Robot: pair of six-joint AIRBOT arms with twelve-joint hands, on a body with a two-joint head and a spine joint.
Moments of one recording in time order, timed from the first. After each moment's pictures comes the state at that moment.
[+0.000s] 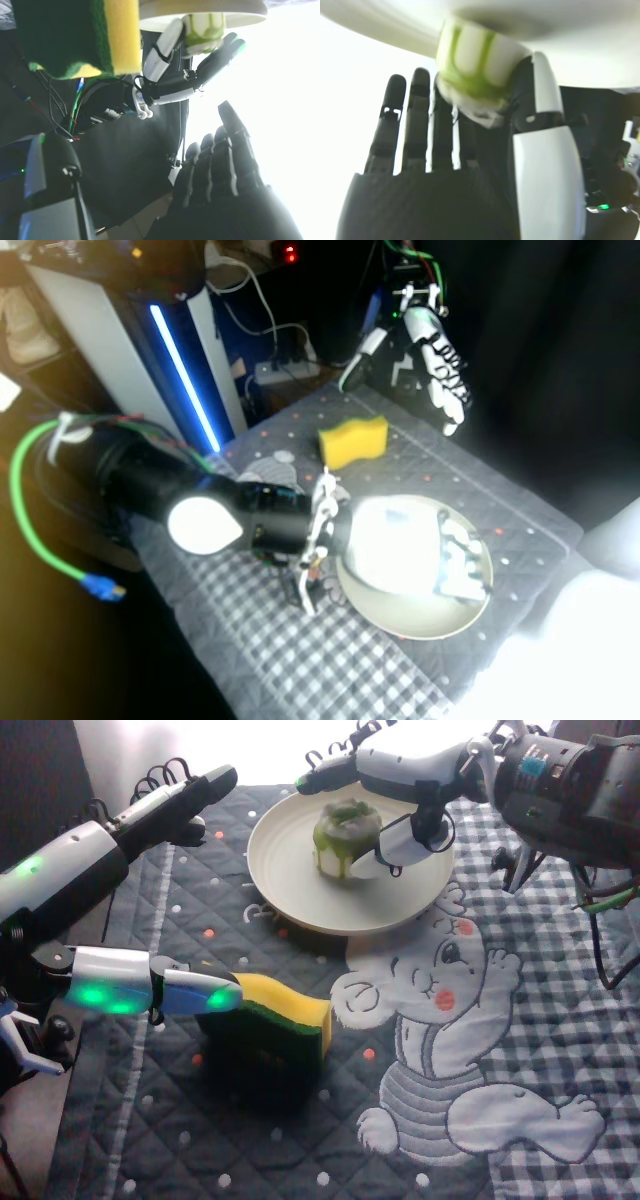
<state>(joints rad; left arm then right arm) 0.98 -0.93 1.06 -0.08 -1.10 0.57 -0.45 -1.56 1.81 -0.60 0.31 -0.25</state>
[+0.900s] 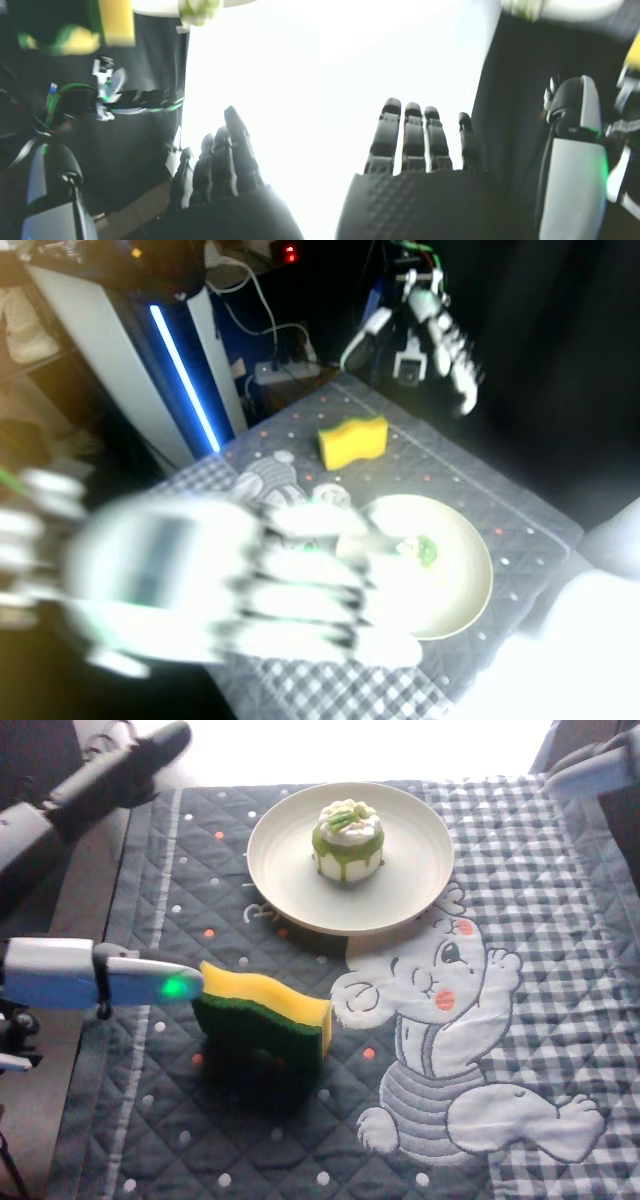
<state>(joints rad) 1.10 -0.86 1.00 -0.17 -1.33 0.55 -0.53 -0.90 1.36 -0.36 0.82 -0.28</state>
